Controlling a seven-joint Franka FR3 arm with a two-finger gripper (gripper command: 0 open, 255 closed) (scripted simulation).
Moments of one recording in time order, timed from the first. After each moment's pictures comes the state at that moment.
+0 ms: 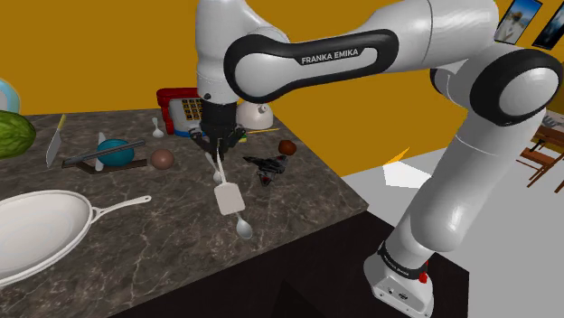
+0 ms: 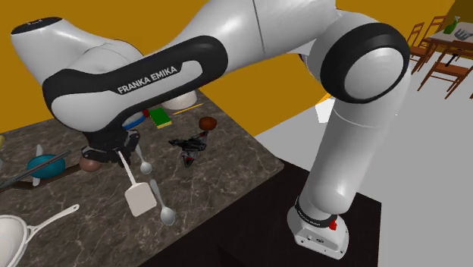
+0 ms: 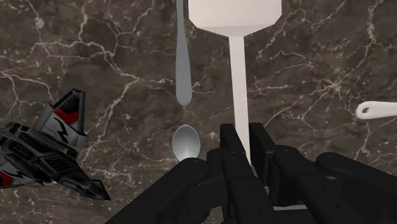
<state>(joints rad) 0.02 0.06 0.54 -1.82 -0.09 1.91 0.98</state>
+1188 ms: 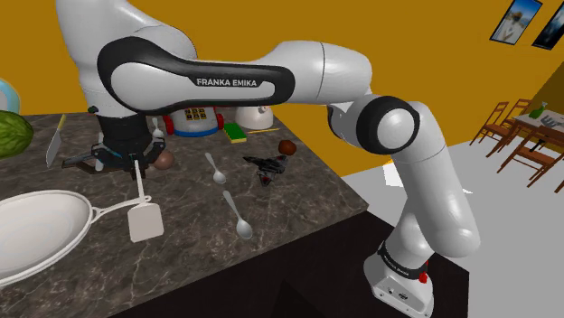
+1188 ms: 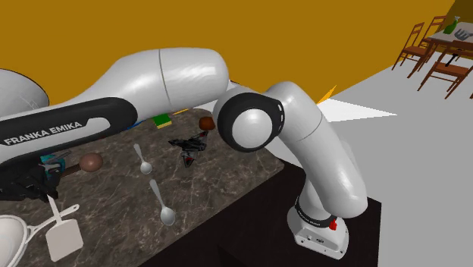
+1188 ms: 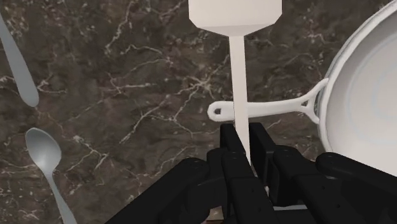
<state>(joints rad) 0.39 0.73 0.52 -0.95 -0.40 1.62 1.21</state>
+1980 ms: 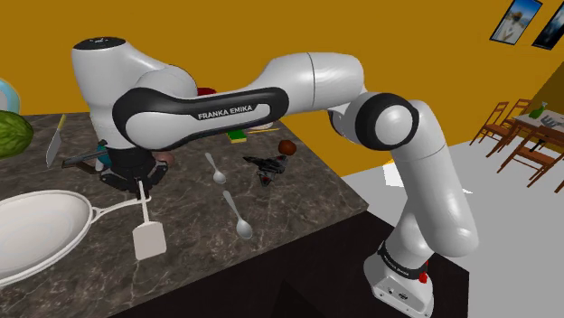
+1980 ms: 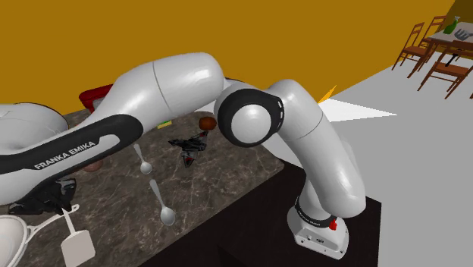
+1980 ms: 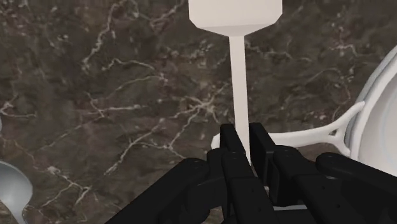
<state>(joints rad) 0.35 0.72 0.52 -1.13 -0.40 1.79 1.24</state>
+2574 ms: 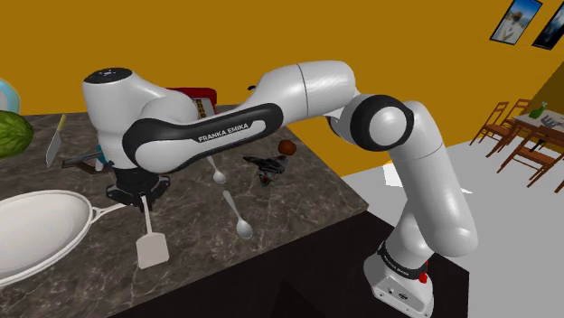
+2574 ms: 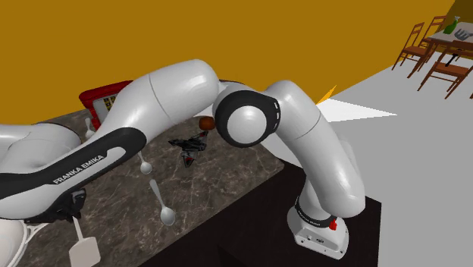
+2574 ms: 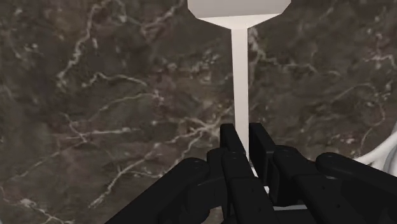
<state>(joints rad) 0.34 0.74 0.51 -1.22 -0.42 1.90 1.26</state>
